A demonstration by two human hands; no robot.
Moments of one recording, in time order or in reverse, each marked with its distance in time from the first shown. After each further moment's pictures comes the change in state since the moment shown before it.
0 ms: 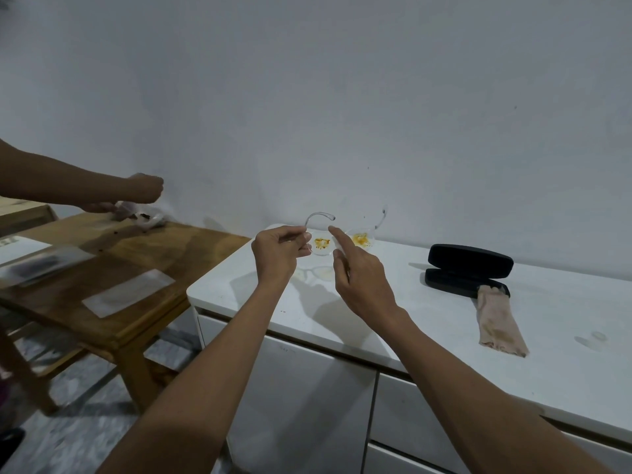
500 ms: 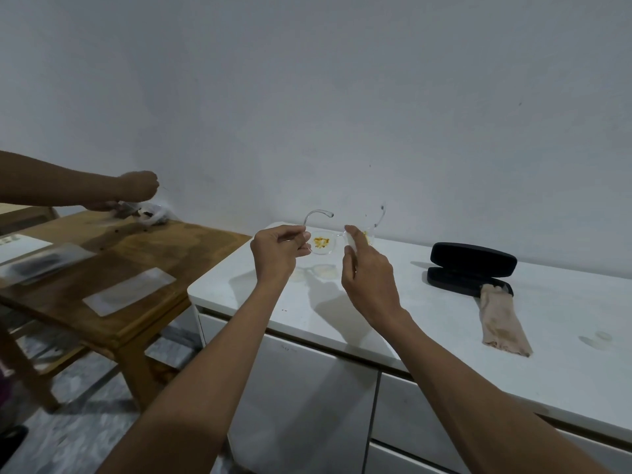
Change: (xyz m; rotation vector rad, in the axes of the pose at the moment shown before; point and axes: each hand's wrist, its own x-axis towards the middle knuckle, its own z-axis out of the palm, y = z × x) left_hand 0.002 -0.001 -0.004 -0.036 -0.003 -0.012; right_hand 0.000 0.007 0.003 -0.035 0.088 0.125
